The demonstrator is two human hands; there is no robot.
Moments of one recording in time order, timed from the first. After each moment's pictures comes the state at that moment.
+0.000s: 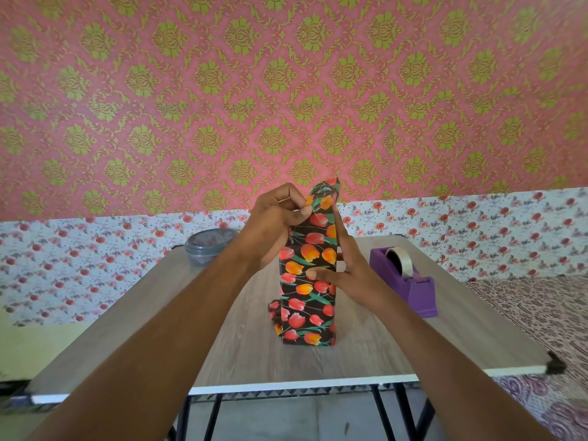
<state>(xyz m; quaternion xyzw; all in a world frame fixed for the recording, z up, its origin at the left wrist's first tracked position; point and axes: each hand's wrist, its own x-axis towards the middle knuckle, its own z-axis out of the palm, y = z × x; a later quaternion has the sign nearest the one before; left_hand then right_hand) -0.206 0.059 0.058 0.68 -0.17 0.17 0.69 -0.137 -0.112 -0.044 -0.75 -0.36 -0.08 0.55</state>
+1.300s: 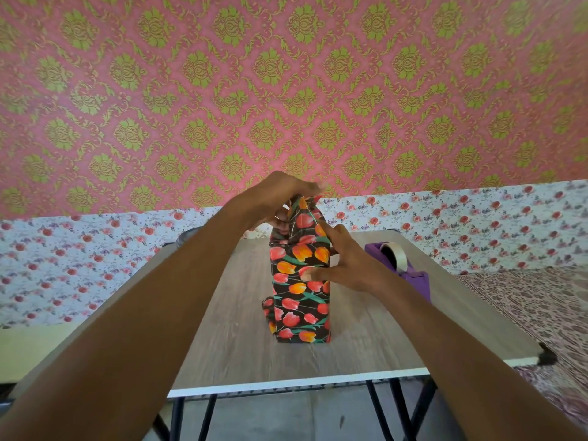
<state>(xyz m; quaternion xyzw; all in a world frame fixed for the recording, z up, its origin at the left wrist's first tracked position) -0.168 0.063 0.102 0.88 -0.04 0.05 0.48 -0.124 -0.121 -0.026 -0.84 -0.35 -0.02 0.42</state>
